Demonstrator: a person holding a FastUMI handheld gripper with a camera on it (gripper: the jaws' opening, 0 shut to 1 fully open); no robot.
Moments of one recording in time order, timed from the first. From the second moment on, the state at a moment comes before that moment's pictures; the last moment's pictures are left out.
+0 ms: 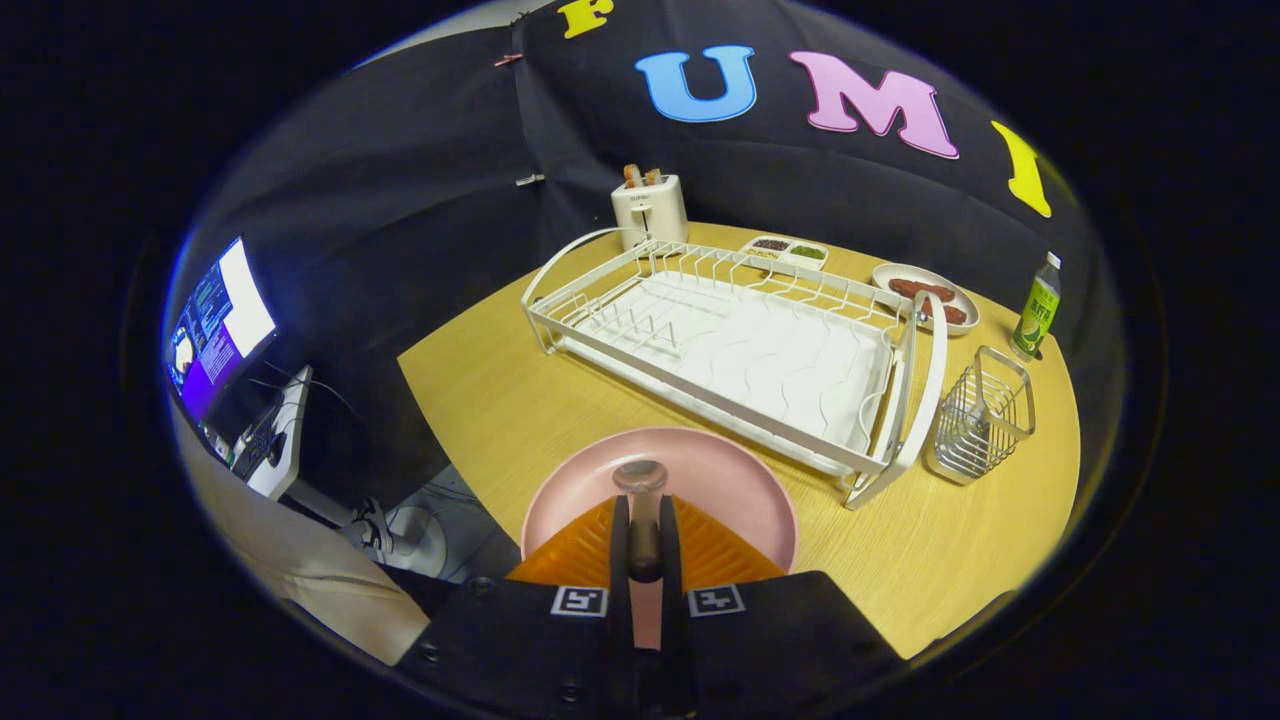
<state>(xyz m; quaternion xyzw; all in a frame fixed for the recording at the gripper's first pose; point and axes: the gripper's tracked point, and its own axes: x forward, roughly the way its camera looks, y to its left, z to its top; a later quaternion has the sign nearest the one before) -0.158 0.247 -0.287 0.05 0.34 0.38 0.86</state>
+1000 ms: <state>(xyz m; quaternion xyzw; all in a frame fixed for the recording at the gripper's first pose) -0.090 0.190 -0.212 0.08 0.27 0.24 0.93</state>
